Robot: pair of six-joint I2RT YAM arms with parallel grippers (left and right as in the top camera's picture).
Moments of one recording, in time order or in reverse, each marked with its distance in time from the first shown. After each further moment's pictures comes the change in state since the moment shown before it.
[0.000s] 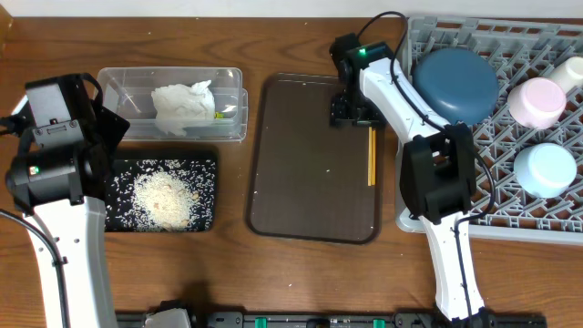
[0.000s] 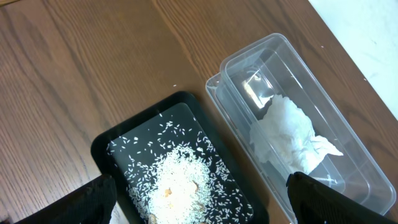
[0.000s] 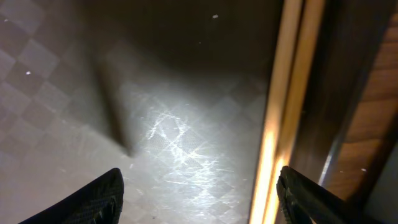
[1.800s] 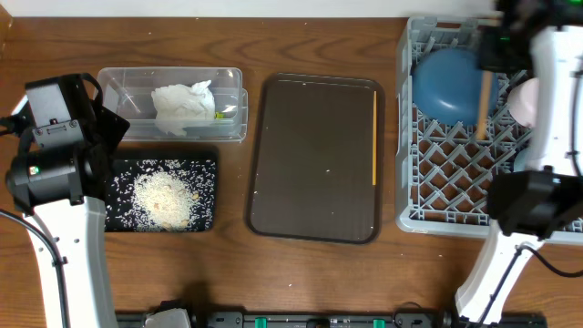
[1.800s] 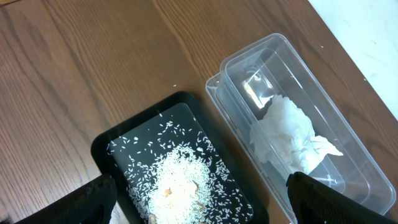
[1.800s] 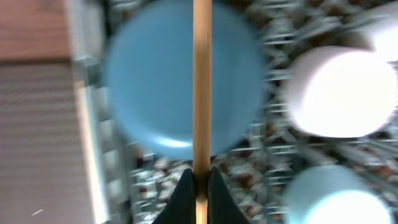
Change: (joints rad) left arm 0.000 0.000 0.000 0.000 0.000 0.000; right arm -0.536 -0.245 0.362 -0.256 -0.060 -0.476
